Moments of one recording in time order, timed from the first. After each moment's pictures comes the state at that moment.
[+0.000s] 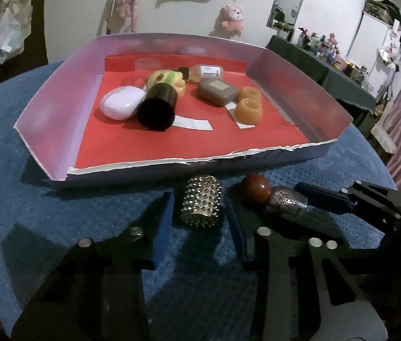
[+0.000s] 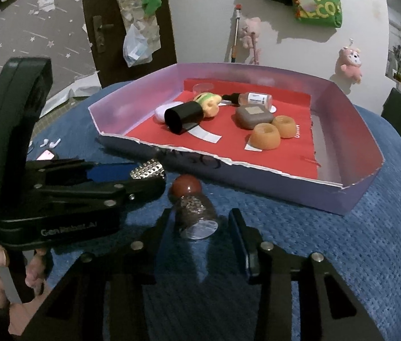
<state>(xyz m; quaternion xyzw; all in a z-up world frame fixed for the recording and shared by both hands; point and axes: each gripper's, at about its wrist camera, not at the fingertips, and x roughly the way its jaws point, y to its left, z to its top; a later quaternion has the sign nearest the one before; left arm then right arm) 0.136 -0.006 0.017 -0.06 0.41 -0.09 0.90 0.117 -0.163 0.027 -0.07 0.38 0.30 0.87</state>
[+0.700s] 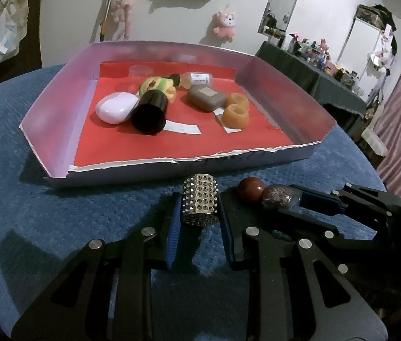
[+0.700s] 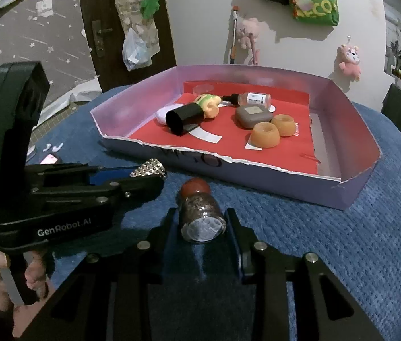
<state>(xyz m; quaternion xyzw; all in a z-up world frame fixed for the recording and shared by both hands) 0.123 -0.004 0.026 -0.07 0.39 -0.12 0.91 0.113 -0.169 0.030 -0.05 0.37 0.30 0.88</state>
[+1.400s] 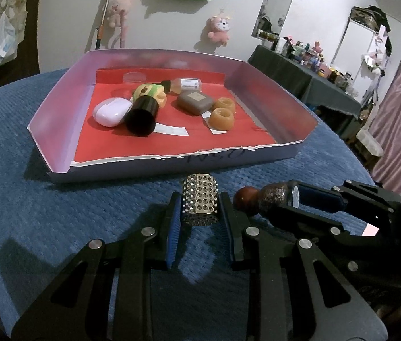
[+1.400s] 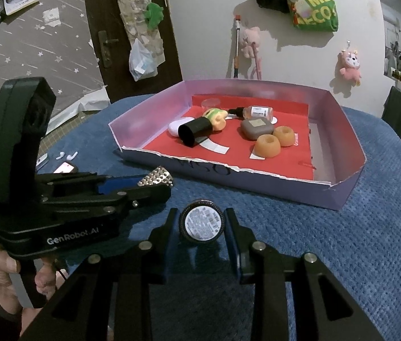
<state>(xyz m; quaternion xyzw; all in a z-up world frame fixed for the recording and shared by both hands) 0.108 -0.010 0.037 -0.07 0.38 -0.13 0.91 0.095 -0.177 0.049 -0.03 0.35 0.31 0.88</state>
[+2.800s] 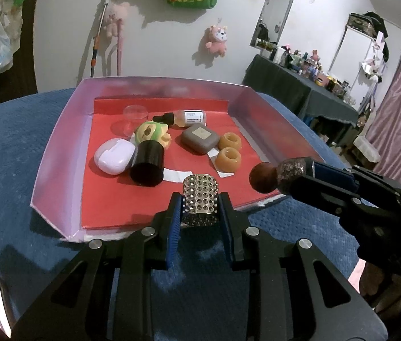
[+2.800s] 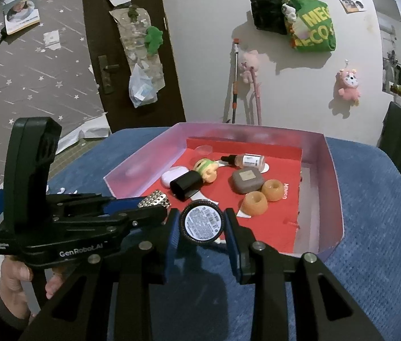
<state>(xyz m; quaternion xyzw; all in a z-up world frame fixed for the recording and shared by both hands) 0.151 0.004 0.065 -0.07 0.37 -0.14 0.92 0.135 -0.181 0.094 -0.01 0.31 0.32 0.90</state>
